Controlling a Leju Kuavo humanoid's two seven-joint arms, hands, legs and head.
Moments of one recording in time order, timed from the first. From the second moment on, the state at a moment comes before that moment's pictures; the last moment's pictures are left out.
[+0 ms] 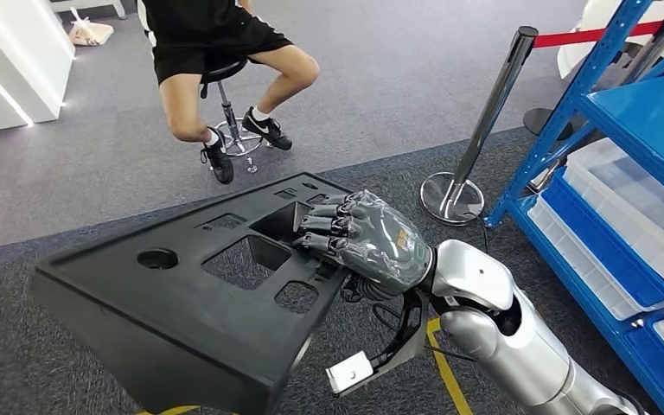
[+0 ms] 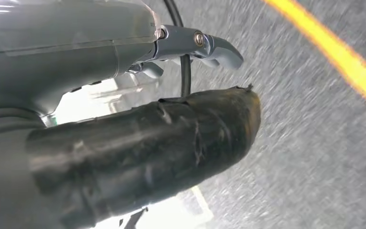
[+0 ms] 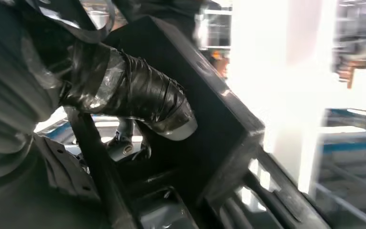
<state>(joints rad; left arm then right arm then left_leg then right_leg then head) 0.00 0.15 -1.22 0.00 0.73 -0.21 0.09 -0.40 -0.28 0.53 -1.82 0.75 -0.06 -0.47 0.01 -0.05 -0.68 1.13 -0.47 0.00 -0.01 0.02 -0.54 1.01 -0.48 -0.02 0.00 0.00</state>
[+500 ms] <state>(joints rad) -0.01 0.15 -1.22 0.00 0.72 -0.21 0.07 -0.40 -0.28 0.53 -1.81 0.75 -0.06 -0.47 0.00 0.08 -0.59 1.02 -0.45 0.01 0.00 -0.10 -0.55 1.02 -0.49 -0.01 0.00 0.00</state>
